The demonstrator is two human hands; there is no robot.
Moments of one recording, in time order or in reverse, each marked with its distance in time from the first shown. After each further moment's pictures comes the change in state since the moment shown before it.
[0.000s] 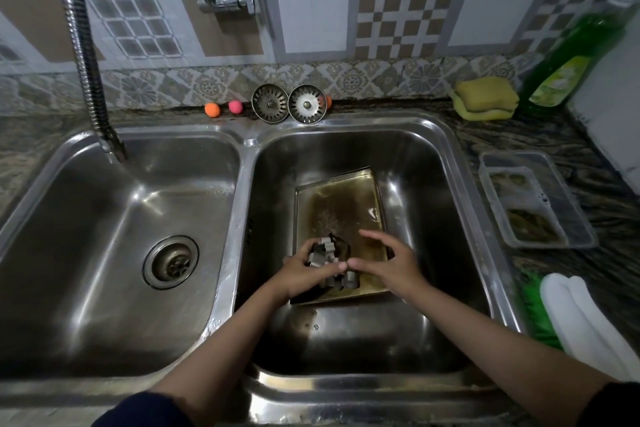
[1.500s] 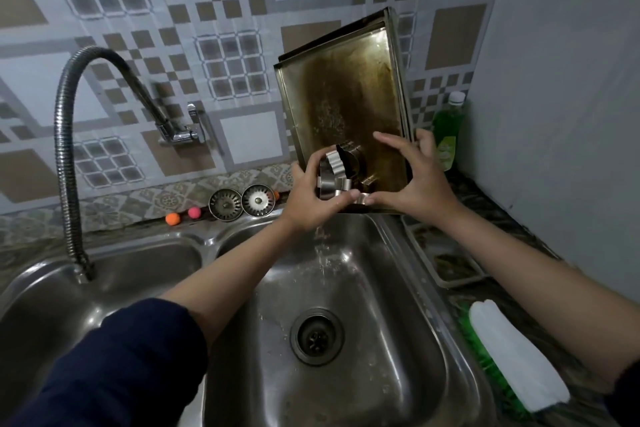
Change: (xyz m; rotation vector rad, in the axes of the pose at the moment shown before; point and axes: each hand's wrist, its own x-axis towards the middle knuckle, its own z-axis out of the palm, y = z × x) left_hand -0.021 0.247 -0.027 0.122 0.311 1.041; right_hand -0.004 -0.179 -0.180 -0.436 0.546 -0.746
